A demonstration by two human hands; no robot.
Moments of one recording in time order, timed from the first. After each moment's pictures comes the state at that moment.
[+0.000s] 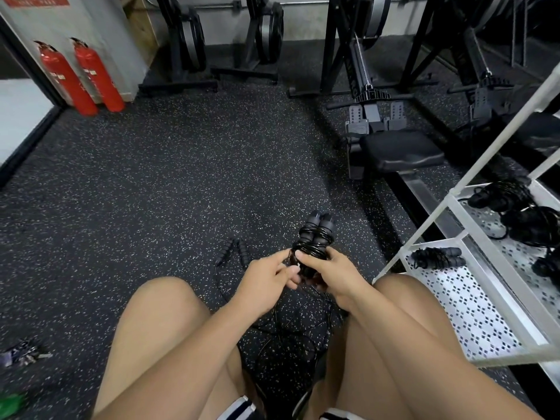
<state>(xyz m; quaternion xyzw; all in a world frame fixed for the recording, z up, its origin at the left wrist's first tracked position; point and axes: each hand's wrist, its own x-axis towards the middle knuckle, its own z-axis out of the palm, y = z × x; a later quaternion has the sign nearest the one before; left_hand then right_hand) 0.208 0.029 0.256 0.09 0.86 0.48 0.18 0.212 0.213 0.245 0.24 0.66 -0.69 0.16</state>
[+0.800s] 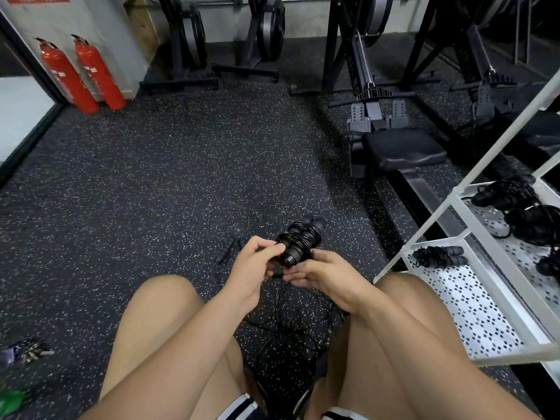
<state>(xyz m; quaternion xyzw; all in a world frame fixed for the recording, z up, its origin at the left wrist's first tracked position) 0.191 0.020 0.254 -0.13 0.64 0.74 0.16 0.217 0.210 0.252 0.08 0.60 -0.76 0.23</state>
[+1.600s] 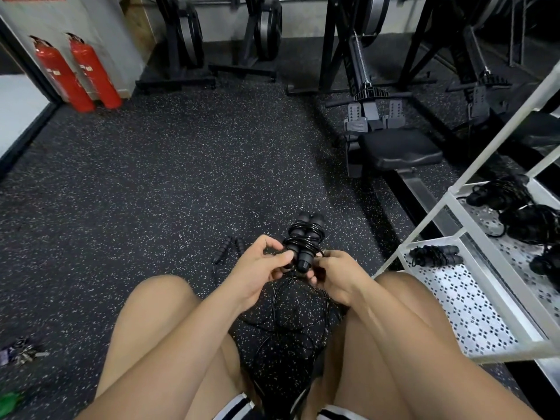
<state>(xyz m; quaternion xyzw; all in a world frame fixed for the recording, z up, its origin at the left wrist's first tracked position) 0.191 0.020 0.255 -0.06 0.65 0.71 0.26 0.207 0.215 0.253 0.30 0.55 -0.76 0.18</state>
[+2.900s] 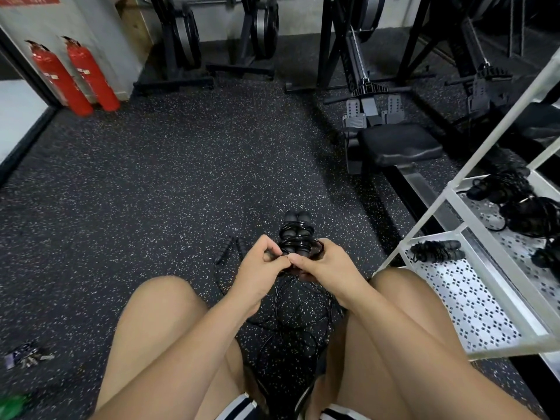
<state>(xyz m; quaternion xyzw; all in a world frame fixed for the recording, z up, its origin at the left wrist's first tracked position) 0.199 0.032 0.251 -0.06 0.75 0.63 0.17 0.215 0.209 0.248 0.15 0.72 -0.67 0.12</state>
